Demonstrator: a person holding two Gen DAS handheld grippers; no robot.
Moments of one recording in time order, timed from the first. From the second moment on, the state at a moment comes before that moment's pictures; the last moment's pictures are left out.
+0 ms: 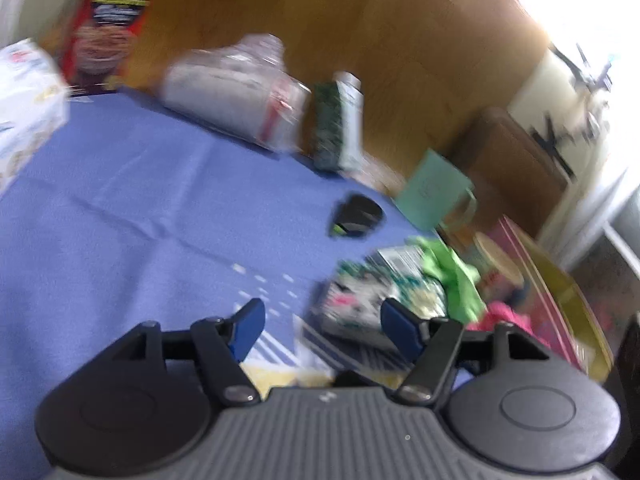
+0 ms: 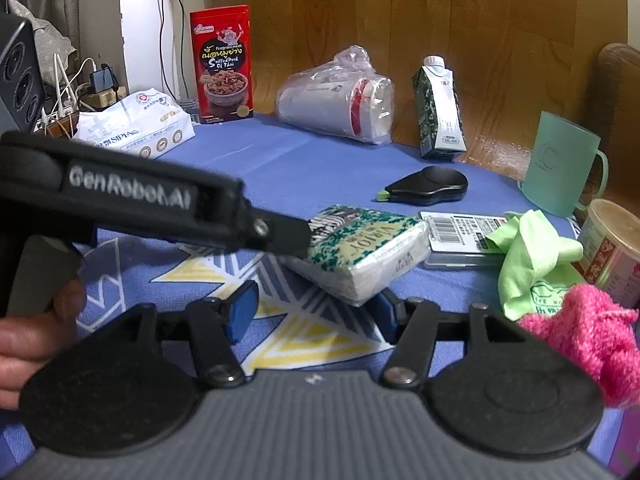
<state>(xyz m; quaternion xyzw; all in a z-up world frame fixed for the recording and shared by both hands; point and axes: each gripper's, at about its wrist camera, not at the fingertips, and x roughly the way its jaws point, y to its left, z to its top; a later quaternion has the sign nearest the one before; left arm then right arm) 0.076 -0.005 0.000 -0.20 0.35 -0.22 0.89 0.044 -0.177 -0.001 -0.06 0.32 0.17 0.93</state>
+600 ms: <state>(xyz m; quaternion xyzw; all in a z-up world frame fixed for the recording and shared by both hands) 0.101 -0.027 -0.003 -0.18 0.36 -0.25 0.88 0.062 -0.187 -0.002 -0.06 0.33 0.16 0.93</state>
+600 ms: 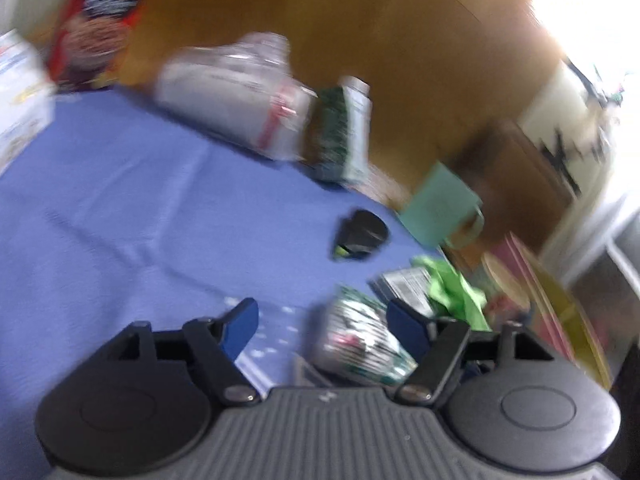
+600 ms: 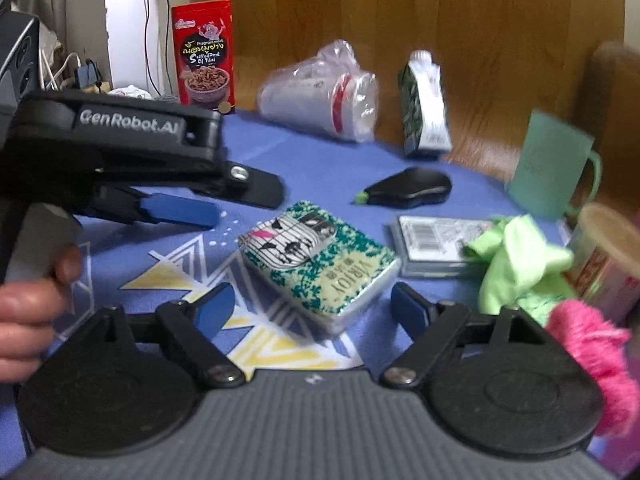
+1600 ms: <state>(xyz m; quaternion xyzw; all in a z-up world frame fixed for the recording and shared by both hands) 0.001 -0.318 0.067 0.01 0.32 -0.41 0.85 -0.057 -0.410 0.054 0.06 0.23 -0.07 0.97</state>
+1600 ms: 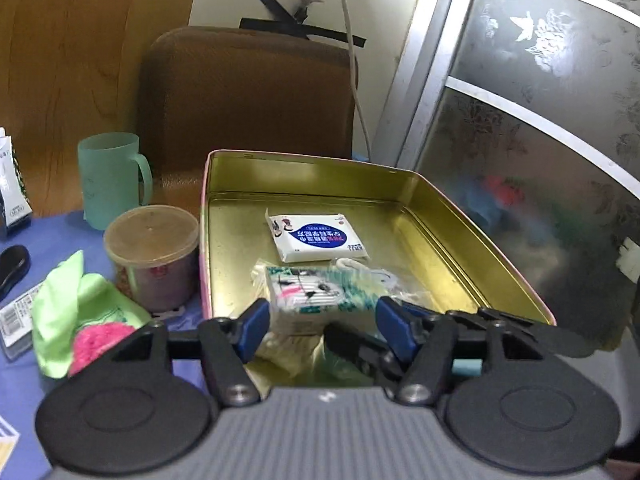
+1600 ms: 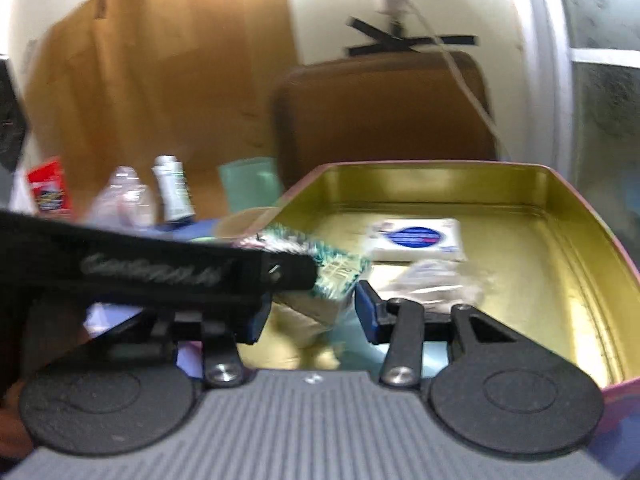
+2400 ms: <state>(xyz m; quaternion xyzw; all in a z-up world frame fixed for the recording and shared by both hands) 0.062 -0.015 0.011 -0.07 0.30 -0.09 0.95 0.055 -0.256 0.066 0.08 0.26 0.09 0.96</state>
